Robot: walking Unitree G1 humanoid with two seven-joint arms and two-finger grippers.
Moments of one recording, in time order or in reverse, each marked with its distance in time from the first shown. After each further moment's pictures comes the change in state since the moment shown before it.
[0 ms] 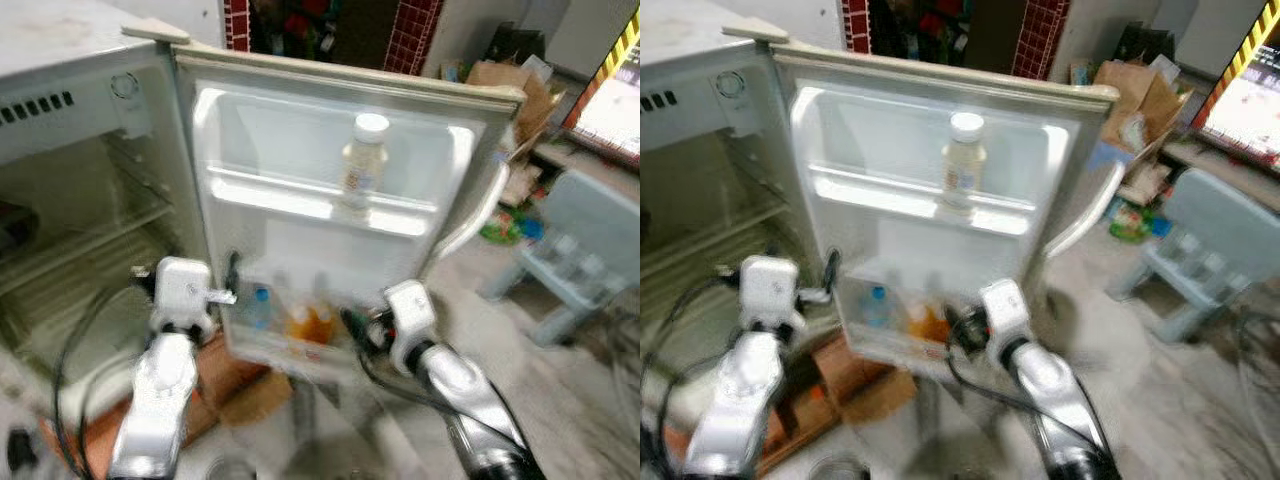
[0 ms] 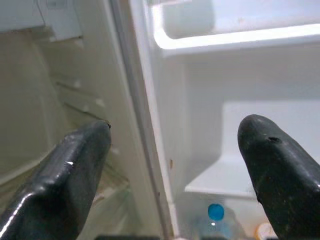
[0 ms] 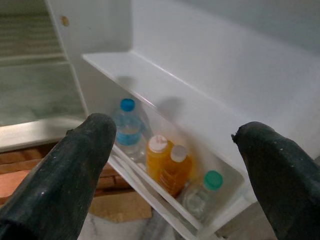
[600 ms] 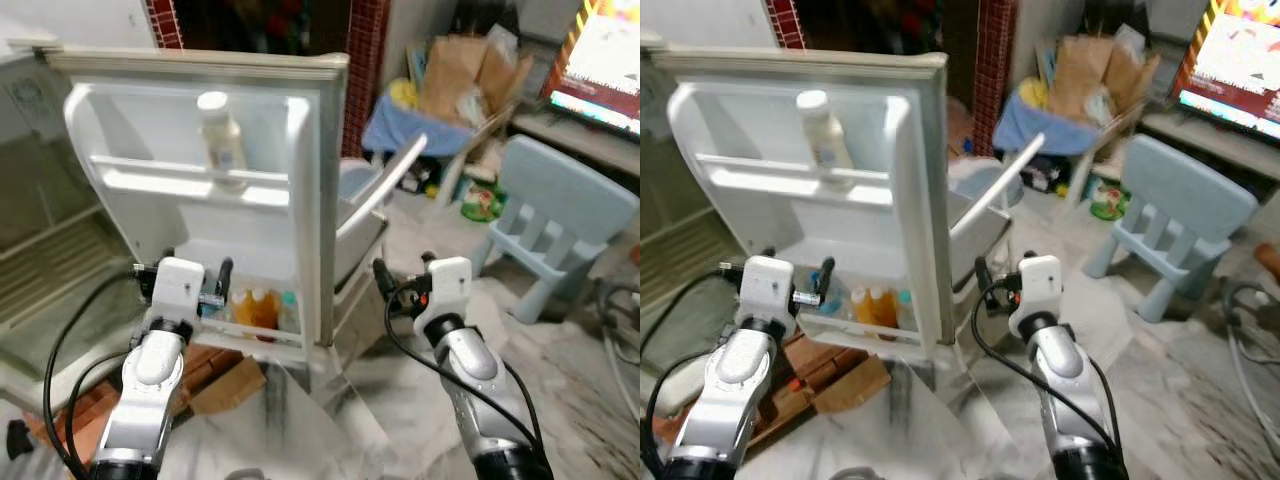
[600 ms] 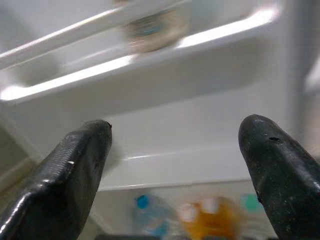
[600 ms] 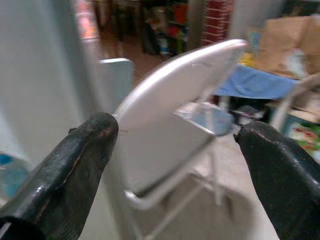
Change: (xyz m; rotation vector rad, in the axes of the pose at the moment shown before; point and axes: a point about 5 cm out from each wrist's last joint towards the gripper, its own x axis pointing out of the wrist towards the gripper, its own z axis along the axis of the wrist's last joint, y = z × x) left arm 0.019 -0.013 0.000 0.036 0.031 -0.133; right arm -0.022 -0.060 0.024 0.050 -0.240 -0.384
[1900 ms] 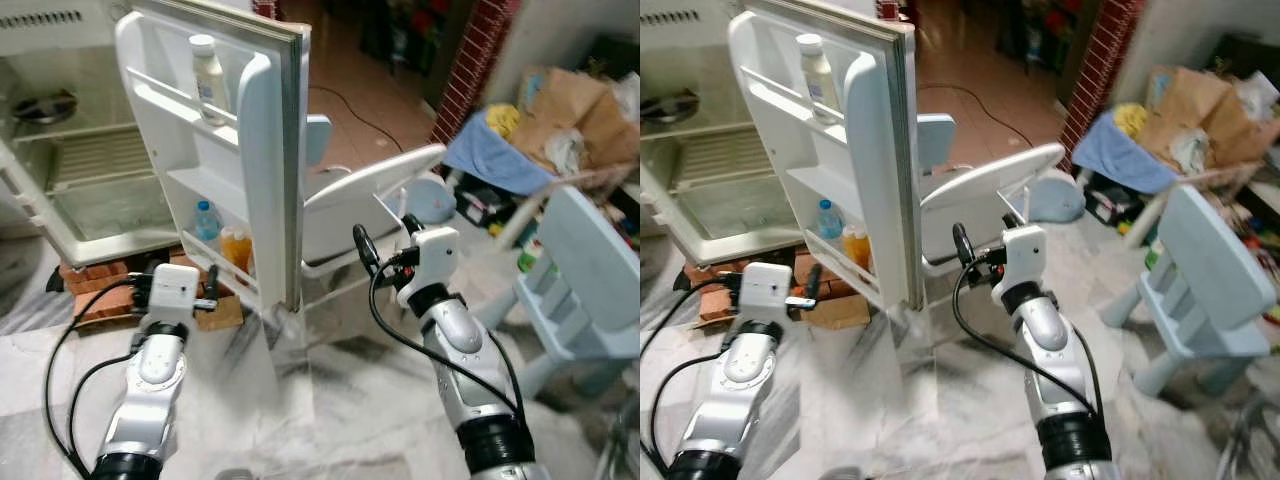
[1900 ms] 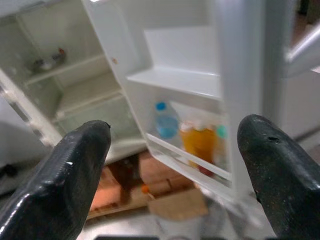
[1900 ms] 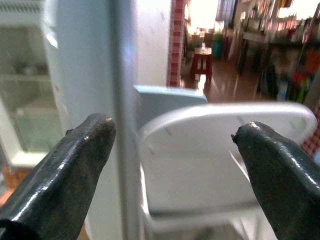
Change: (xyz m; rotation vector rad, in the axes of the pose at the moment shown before) left arm -0.011 0.011 -0.028 0.005 0.114 0.162; right arm 0.018 0.026 0.020 0.005 -0.139 0.146
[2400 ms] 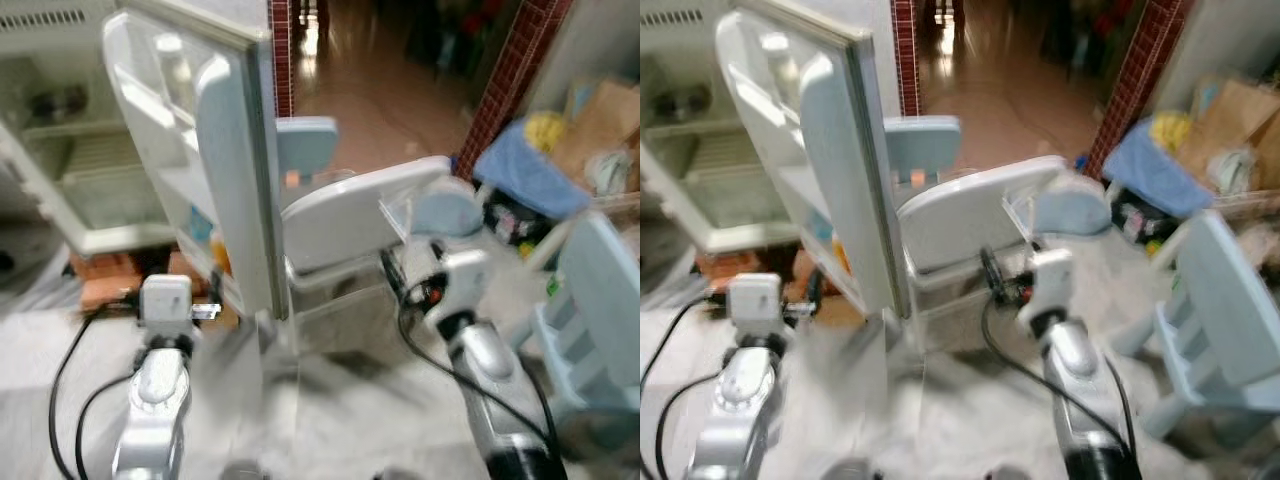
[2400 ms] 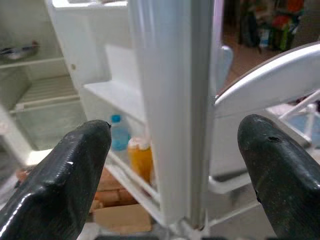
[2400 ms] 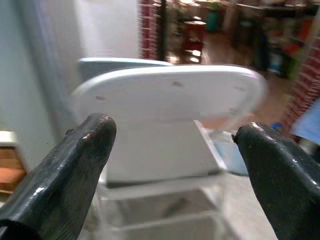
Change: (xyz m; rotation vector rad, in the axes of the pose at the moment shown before) left arm -0.021 -0.012 0.010 -0.169 -0.067 -0.038; right arm -0.040 -0.029 -0.016 0.009 0.097 -0.094
